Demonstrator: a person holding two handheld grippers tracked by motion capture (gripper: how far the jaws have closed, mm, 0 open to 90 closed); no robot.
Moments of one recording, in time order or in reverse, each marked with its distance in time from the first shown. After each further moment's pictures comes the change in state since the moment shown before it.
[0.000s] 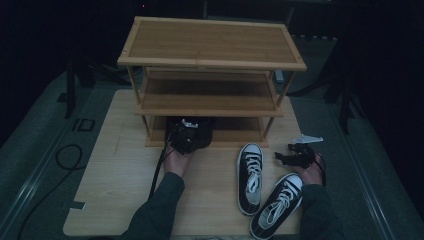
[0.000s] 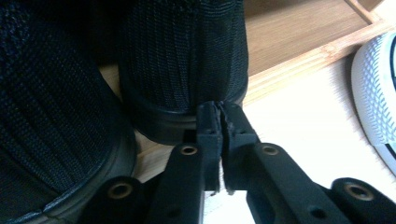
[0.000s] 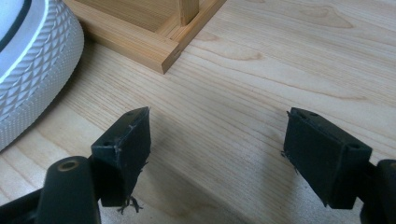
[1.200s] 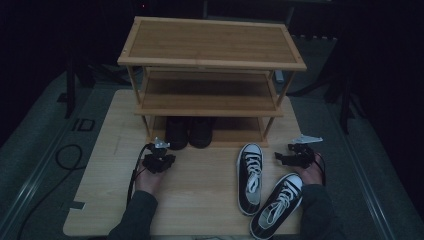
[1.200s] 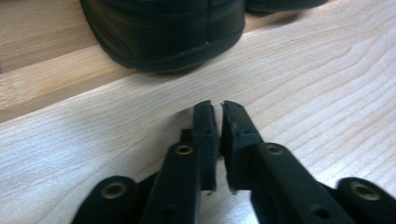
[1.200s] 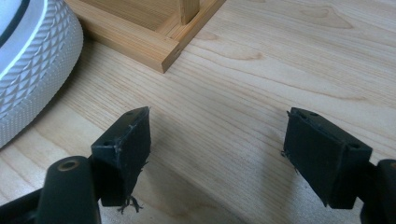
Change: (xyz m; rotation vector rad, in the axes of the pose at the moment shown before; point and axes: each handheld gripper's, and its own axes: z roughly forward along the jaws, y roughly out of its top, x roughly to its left) left arm 0.060 -0.082 -0.025 -0.005 0.034 0.024; right arm 0.001 0.000 0.000 0.003 -0.007 -0.009
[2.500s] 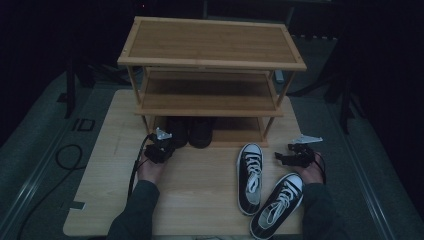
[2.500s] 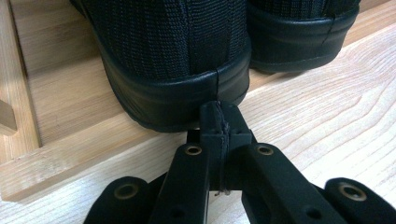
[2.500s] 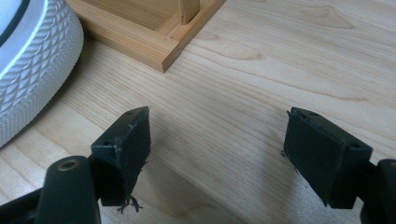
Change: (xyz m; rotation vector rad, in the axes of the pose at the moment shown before) left arm 0.002 0.027 0.002 -0.063 0.045 0.039; right arm 0.000 0.000 0.000 0.001 0.002 -0.002
